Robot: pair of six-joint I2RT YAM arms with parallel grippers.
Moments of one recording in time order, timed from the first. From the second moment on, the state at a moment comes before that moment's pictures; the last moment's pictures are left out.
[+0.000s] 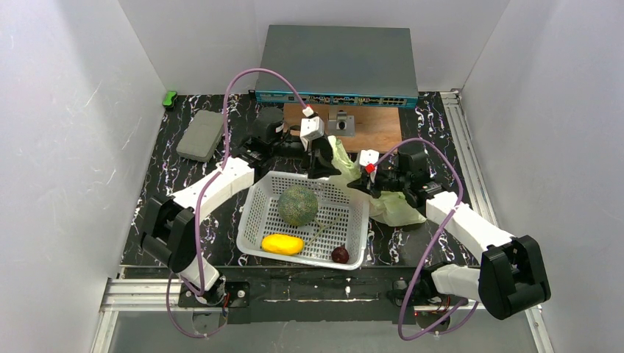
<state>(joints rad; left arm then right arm) -0.56 1.55 1.18 0.10 1.06 0.20 0.40 1.20 0.70 -0.01 -0.85 -0.58</state>
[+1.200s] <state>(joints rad) -0.49 1.77 1.38 -0.17 1.00 0.08 -0.33 0.97 1.18 -0.70 -1.01 -0.83</state>
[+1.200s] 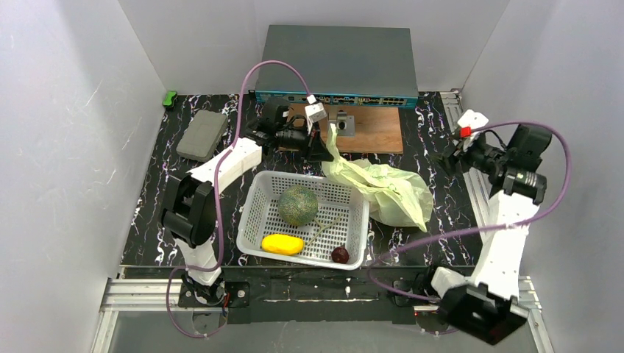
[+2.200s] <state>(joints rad) -0.47 1.81 1.44 -0.25 0.99 0.07 -0.15 0.81 0.74 -0.64 -1.22 -1.11</state>
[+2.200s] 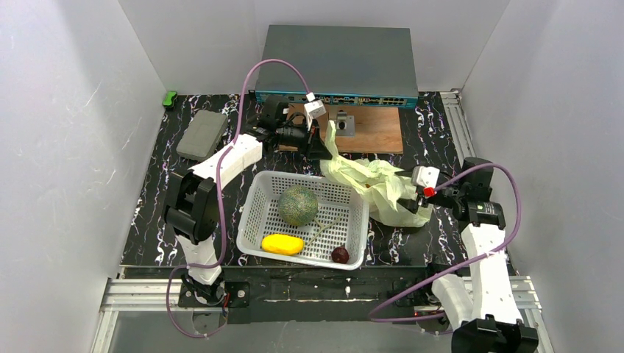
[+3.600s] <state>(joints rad) -0.68 1.76 1.65 -0.70 0.90 0.75 0.10 1.23 1.25 -0.92 -0.84 -0.36</state>
